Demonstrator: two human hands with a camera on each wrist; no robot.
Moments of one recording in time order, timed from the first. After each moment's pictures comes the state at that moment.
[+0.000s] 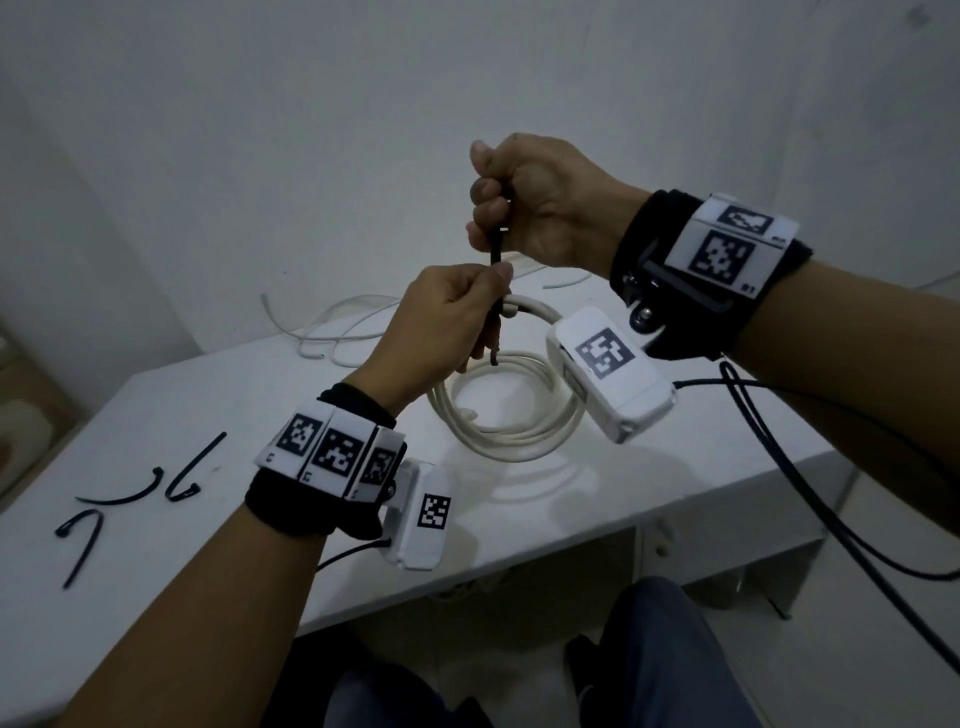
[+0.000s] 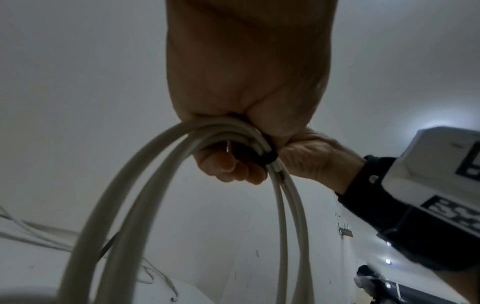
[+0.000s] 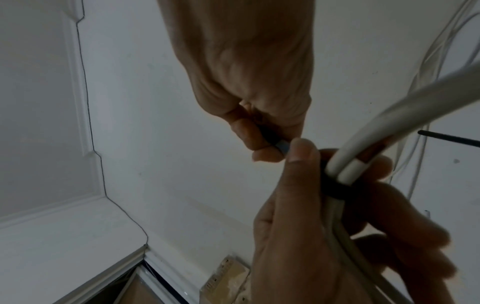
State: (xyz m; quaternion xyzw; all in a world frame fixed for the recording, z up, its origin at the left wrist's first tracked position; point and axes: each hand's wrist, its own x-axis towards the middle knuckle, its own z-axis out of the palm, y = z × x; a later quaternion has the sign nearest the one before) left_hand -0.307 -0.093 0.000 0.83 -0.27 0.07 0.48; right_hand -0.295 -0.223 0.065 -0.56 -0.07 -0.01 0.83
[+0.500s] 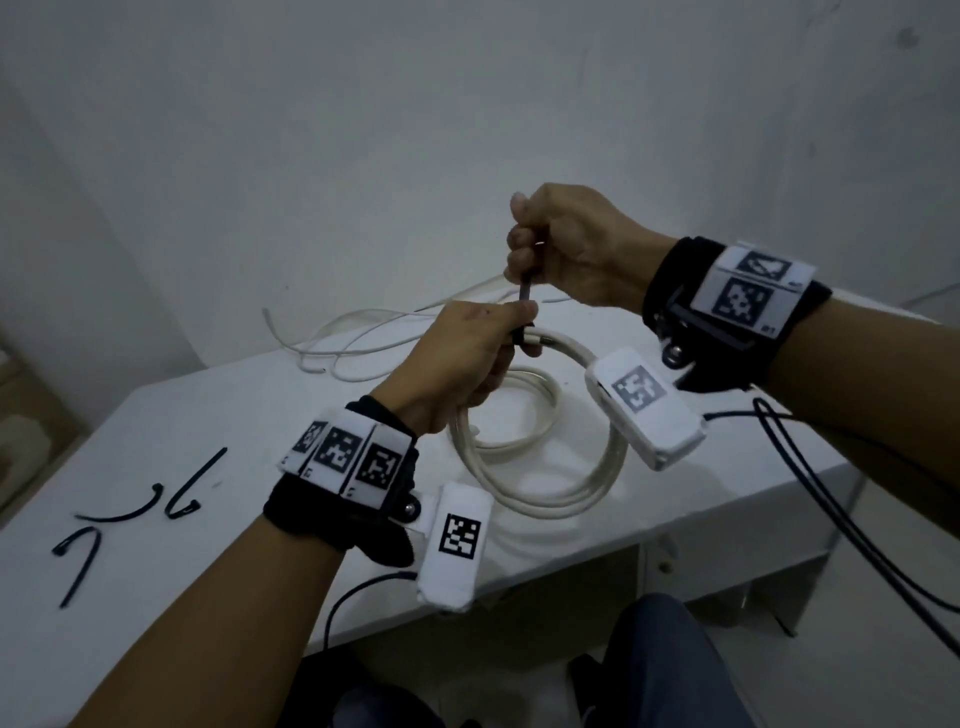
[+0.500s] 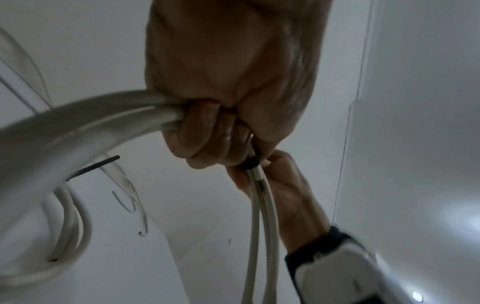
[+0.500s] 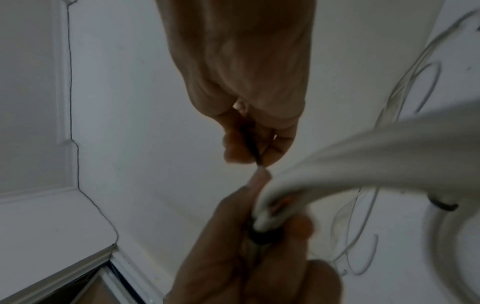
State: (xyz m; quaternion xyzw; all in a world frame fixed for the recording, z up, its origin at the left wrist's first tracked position) left_hand -0.310 -0.105 -0.002 0.79 -0.20 -0.09 0.57; right_hand -0.287 -0.247 0.042 -0.61 -0.06 -0.03 0.79
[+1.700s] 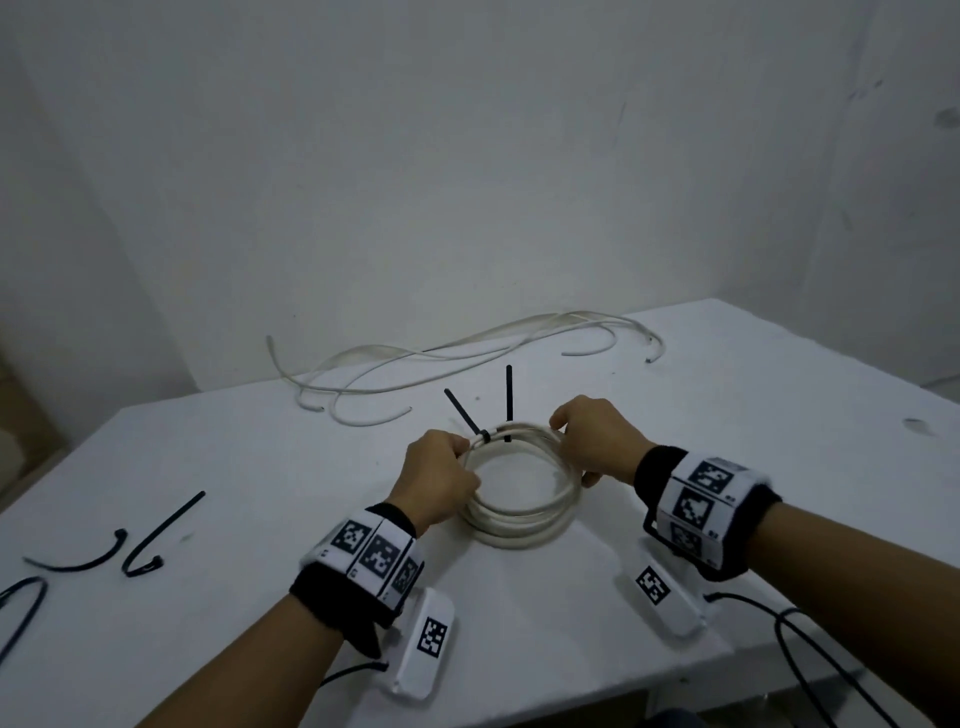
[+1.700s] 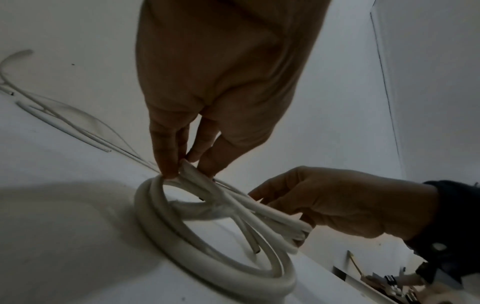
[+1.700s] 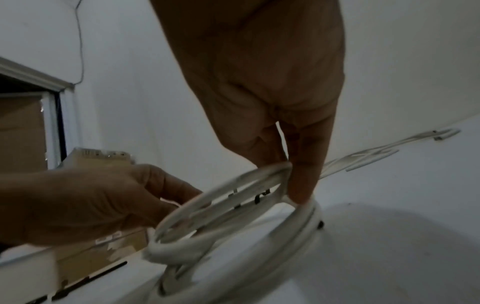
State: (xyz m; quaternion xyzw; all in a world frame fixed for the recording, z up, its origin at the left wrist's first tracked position) left_hand -0.225 -0.074 -0.092 0.93 -0.05 0.00 0.36; right_hand -0.226 -0.255 -0.080 -0.94 0.04 0.02 0.35
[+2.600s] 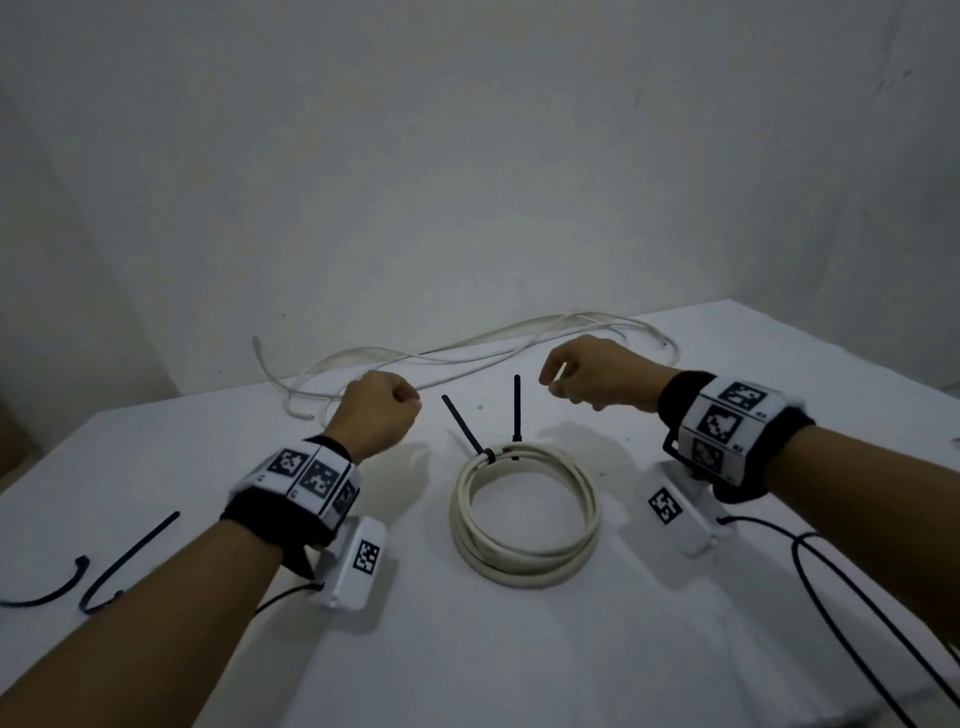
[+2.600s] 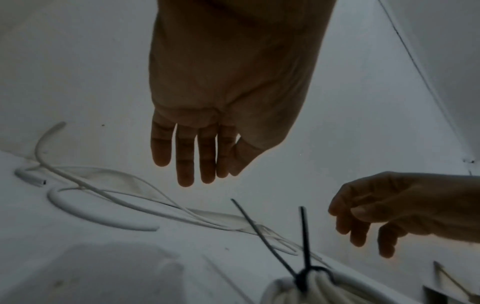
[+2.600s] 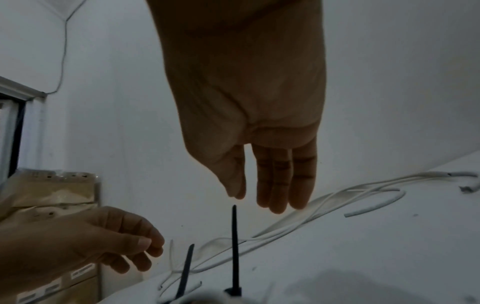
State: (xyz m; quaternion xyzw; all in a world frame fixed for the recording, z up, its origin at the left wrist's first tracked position) left_hand -0.137 -0.027 -0.058 0.94 -0.05 0.08 0.32; right_hand -0.155 -0.277 -0.040 -0.95 -0.07 0.01 0.30
